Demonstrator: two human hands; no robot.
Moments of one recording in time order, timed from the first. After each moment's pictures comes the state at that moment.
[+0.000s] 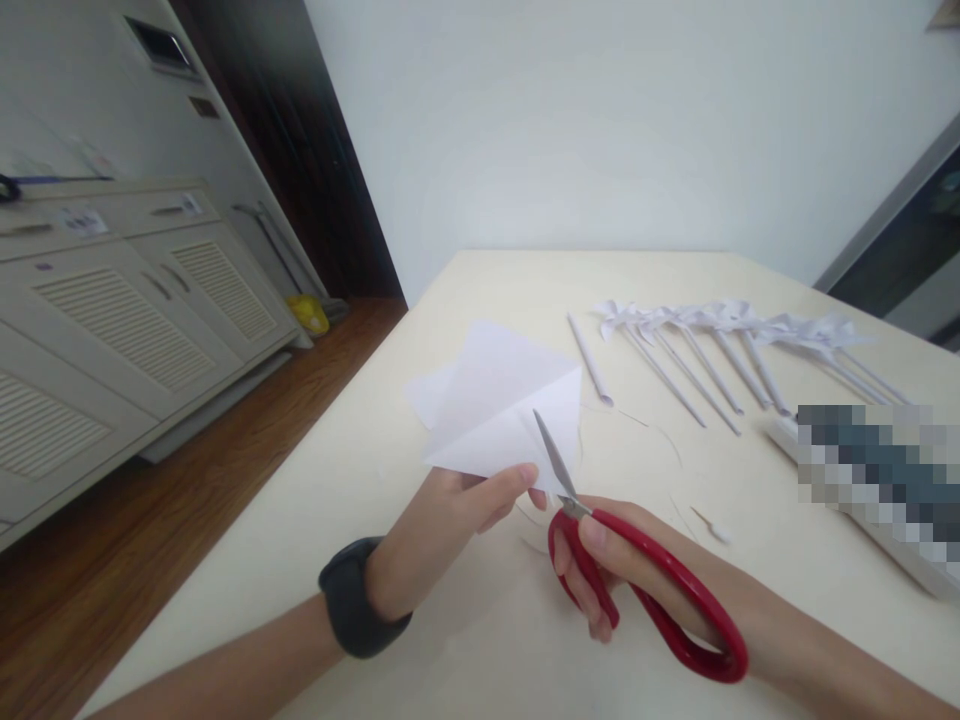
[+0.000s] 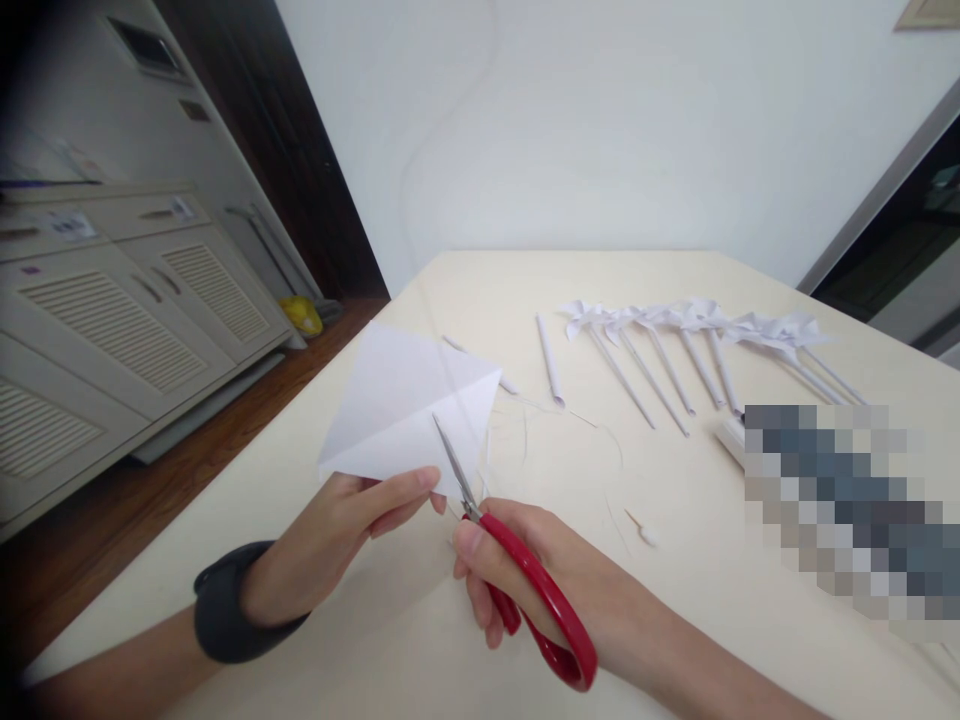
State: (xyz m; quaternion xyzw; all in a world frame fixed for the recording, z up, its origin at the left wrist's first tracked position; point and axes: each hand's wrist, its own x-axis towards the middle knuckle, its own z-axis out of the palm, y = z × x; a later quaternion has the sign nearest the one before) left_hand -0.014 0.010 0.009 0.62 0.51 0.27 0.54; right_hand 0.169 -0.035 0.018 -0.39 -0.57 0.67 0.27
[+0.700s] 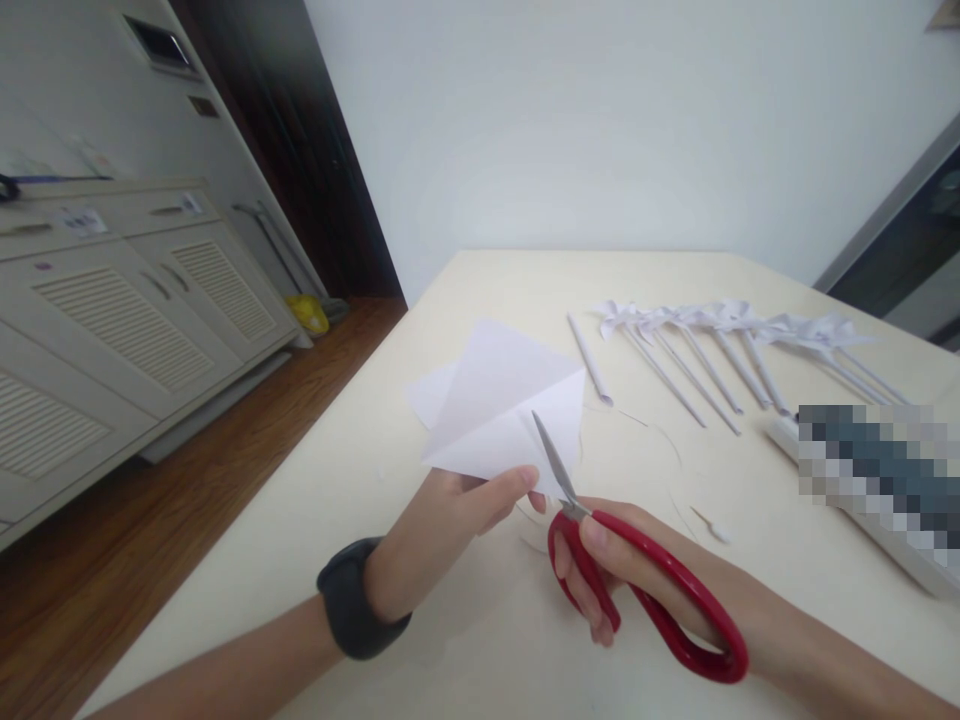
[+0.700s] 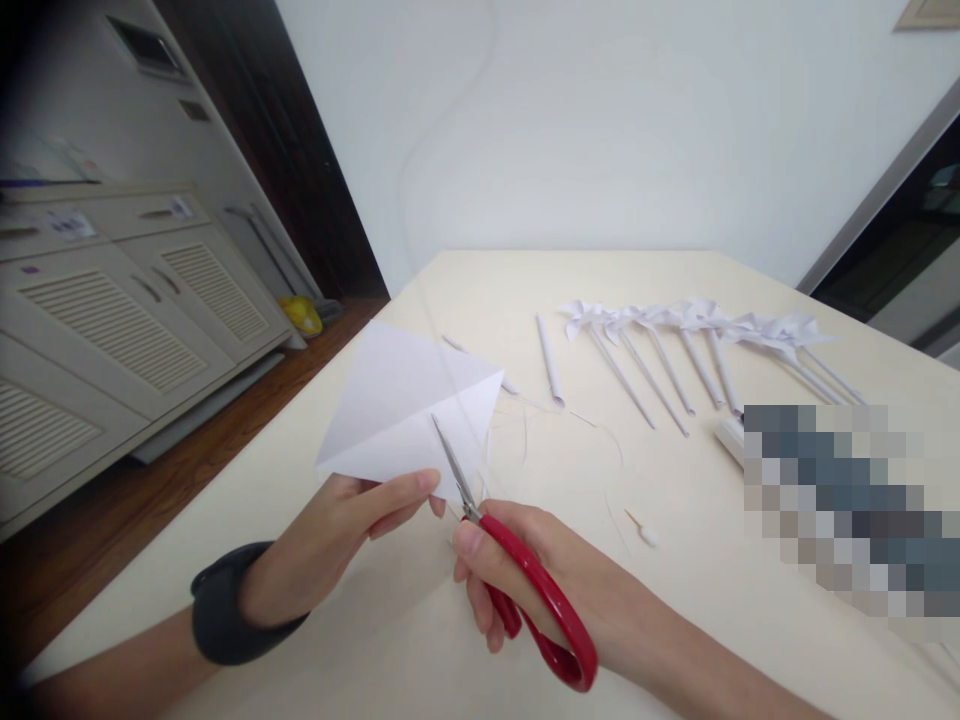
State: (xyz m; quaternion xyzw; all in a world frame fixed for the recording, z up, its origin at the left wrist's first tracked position) left_hand -0.011 0.008 0.012 0.61 0.51 0.29 0.53; right_hand 0.171 -0.035 0.019 -0.39 -0.57 0.67 0.27
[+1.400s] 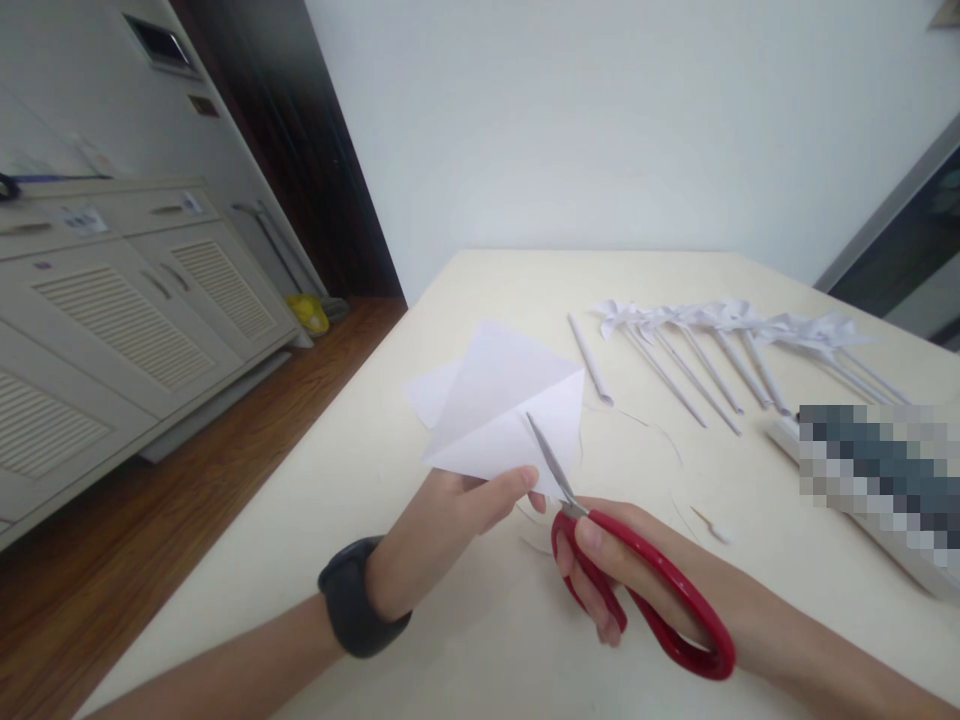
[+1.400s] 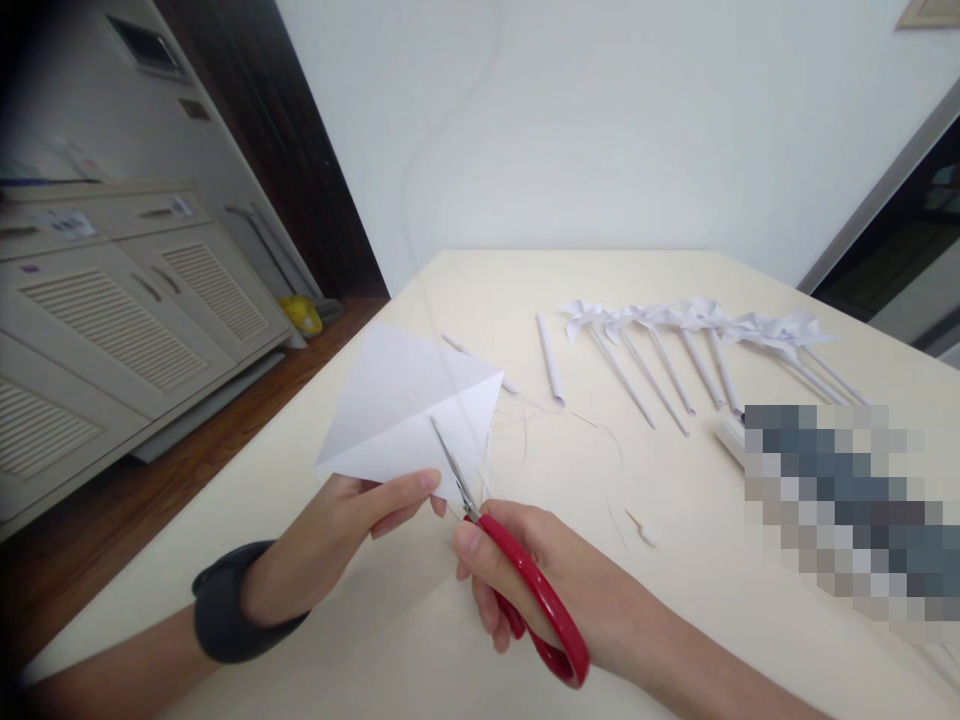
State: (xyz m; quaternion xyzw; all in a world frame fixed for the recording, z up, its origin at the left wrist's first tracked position) left_hand -0.011 0.007 0.013 0.62 0.51 0.28 0.53; right_hand 0.169 -0.035 0.018 -0.40 -0.59 0.65 0.25
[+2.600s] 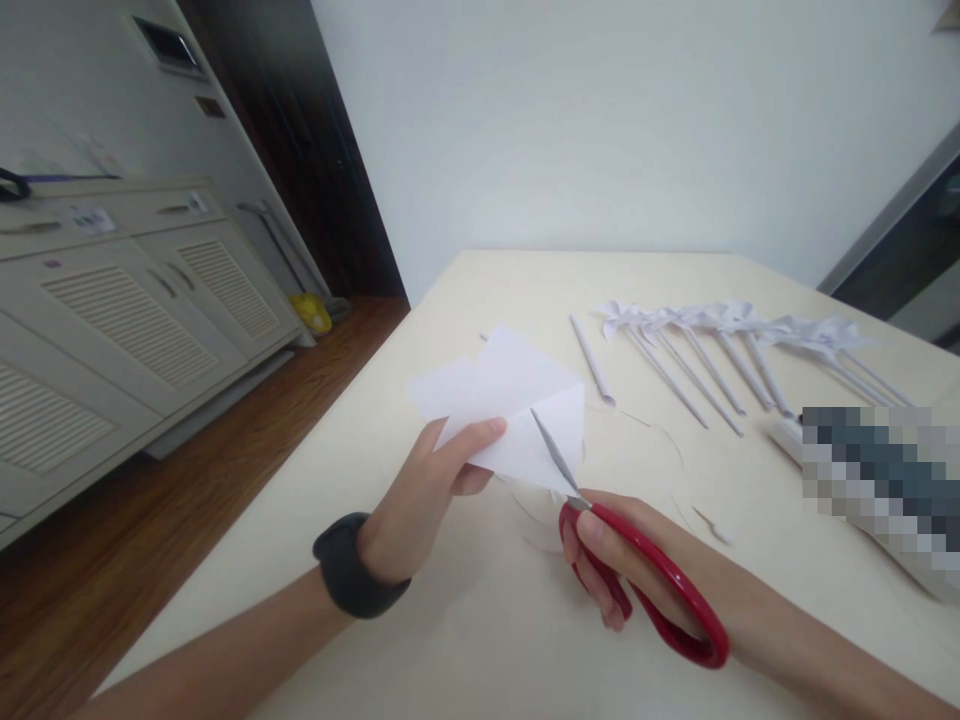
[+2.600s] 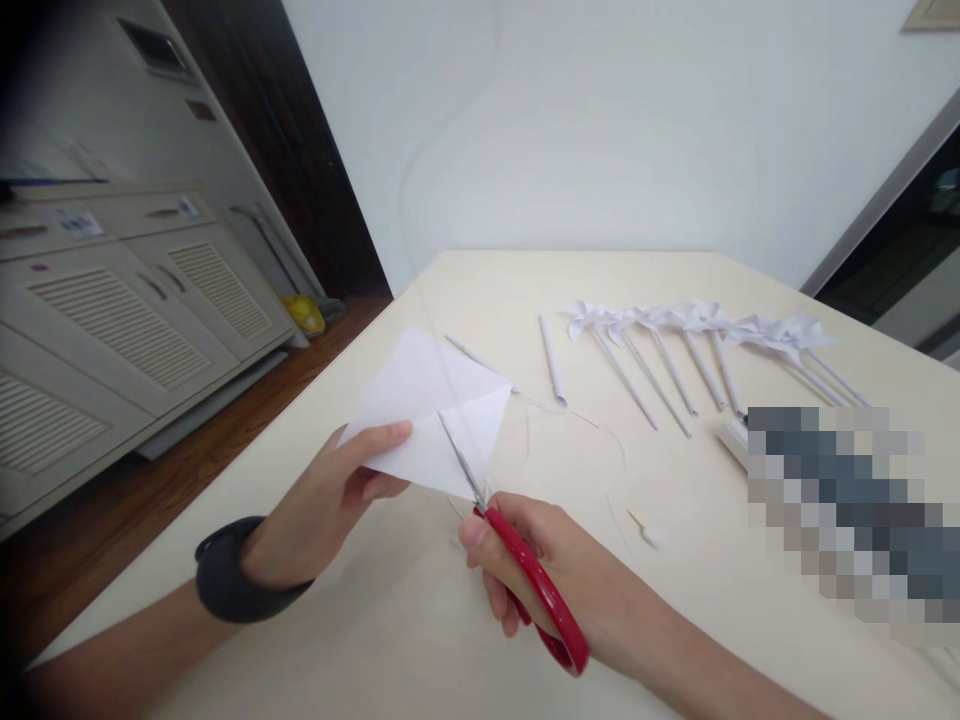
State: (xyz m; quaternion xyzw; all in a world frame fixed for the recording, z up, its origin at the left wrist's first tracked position) left_hand -0.012 0.017 0.020 0.50 0.43 0.42 0.63; right_hand 0.174 -0.036 0.008 -0.45 -0.61 0.60 0.24
